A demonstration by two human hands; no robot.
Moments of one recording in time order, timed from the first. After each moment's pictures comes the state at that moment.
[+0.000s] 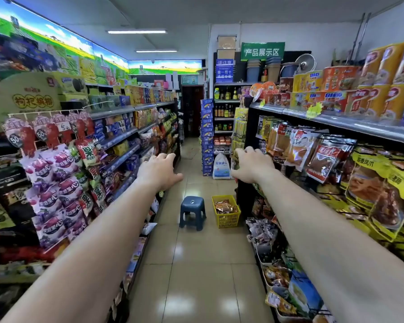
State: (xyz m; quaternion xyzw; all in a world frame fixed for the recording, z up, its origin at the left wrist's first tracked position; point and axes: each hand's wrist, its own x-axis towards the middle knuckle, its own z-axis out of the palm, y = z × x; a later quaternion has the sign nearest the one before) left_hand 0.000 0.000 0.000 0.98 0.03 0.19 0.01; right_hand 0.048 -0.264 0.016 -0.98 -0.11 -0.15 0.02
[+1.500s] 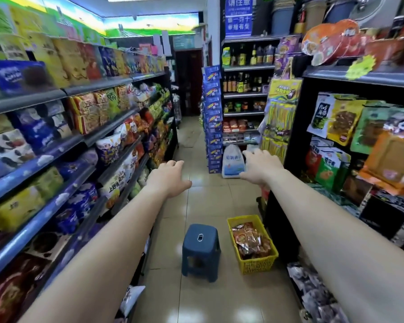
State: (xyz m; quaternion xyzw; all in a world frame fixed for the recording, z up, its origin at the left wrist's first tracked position) left_hand 0.969 0.208 -0.096 1.00 0.00 0.07 0.01; right_hand 1.014 -0.058 -0.074 -1.00 -0.08 -0.05 0.00
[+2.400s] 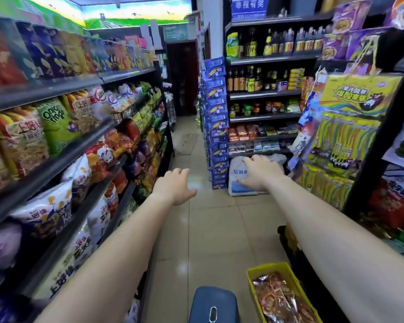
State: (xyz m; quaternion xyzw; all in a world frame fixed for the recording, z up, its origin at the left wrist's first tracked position) left_hand 1.510 0.323 -0.131 1.00 -0.02 0.03 0.02; right_hand 1.542 0.068 -0.110 -0.99 -0.10 -0.03 0.01
